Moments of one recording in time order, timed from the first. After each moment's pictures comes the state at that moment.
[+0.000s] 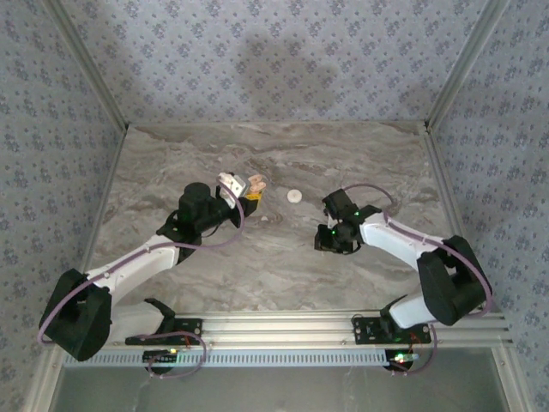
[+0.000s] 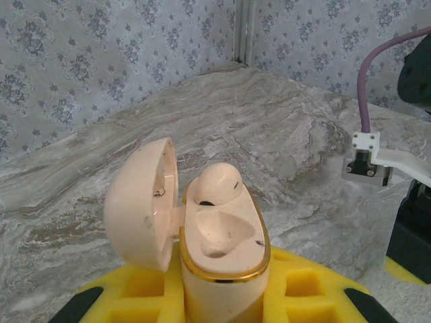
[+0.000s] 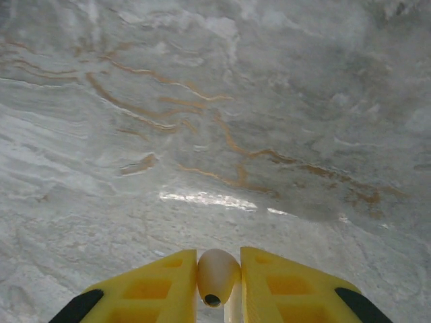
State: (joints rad) left arm -0.58 1.20 0.63 0.33 0.31 0.06; right arm 0.53 1.44 0.80 -0.61 -0.20 0.60
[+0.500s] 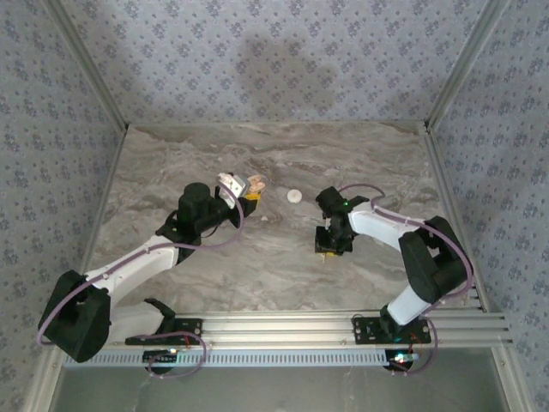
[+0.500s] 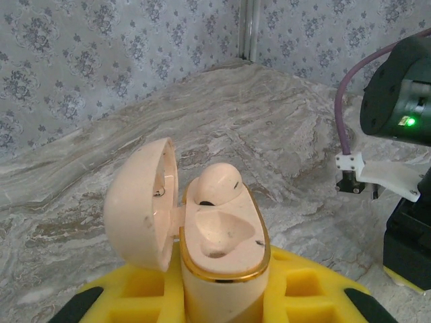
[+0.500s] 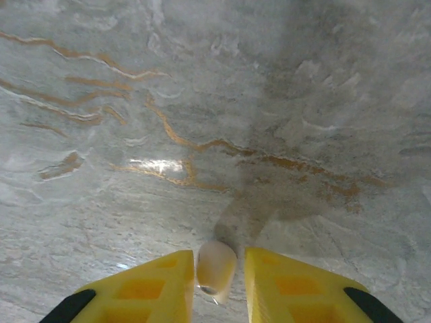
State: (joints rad) left arm -0.58 1.19 0.63 0.31 0.30 0.06; right arm 0.53 1.61 0.91 -0.76 -0.18 0.59
